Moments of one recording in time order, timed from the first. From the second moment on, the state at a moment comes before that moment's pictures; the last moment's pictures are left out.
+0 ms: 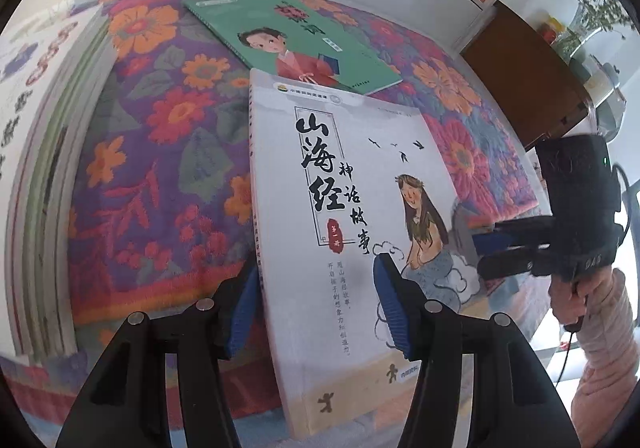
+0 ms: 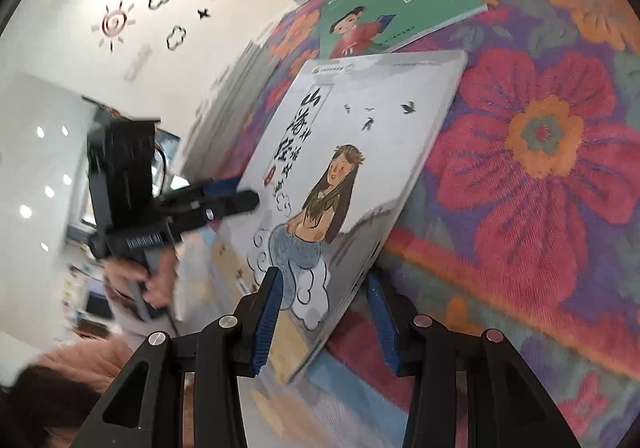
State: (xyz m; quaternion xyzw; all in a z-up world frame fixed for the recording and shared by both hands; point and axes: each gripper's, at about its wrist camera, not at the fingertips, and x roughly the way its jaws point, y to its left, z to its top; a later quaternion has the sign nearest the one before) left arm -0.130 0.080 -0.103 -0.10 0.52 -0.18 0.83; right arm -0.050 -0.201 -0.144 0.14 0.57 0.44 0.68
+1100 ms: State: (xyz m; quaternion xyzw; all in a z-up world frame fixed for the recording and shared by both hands) left arm -0.135 0.115 -0.105 -0.13 0.55 -0.17 0.81; right arm -0.013 -0.173 -0.141 0.10 0.64 0.42 0.64
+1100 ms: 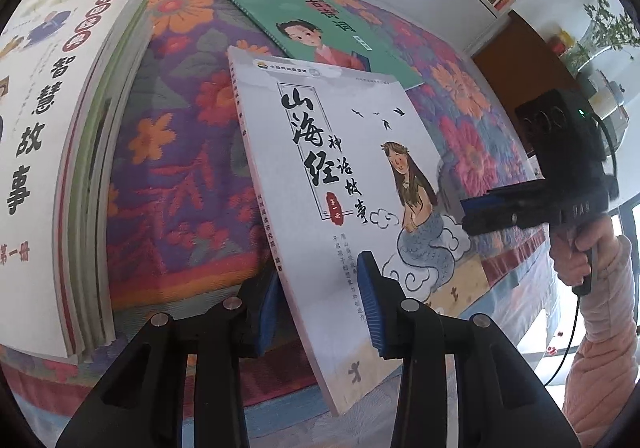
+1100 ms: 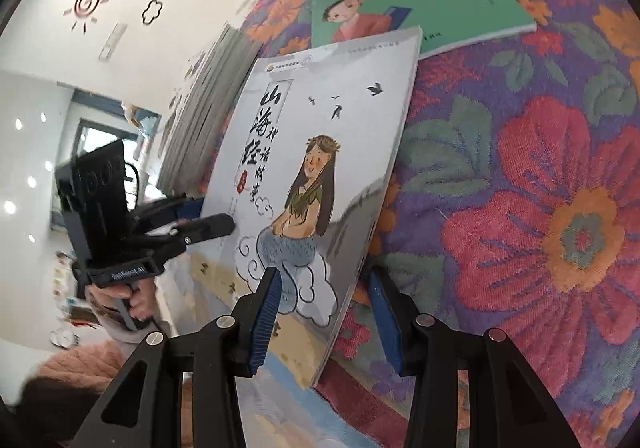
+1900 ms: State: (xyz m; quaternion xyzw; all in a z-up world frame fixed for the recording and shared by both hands) left arm -0.135 0.109 -0.106 -0.12 0.53 -0.17 0.82; right arm -0.009 -0.167 -0.146 0.11 0.60 0.43 0.66
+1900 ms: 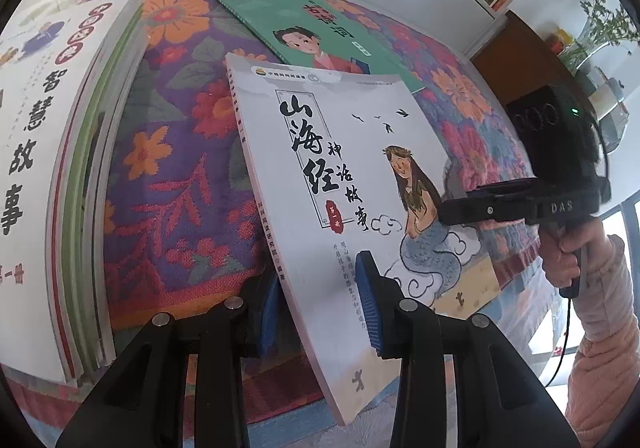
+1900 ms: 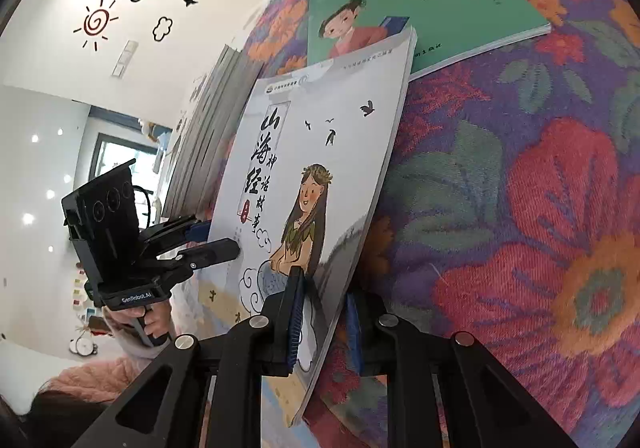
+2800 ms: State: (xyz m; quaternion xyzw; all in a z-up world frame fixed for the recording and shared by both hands) left arm -0.137 0.106 -0.107 -0.11 0.52 -0.16 0.83; right arm -0.031 -0.154 -0.135 0.06 0.56 0.39 0.73
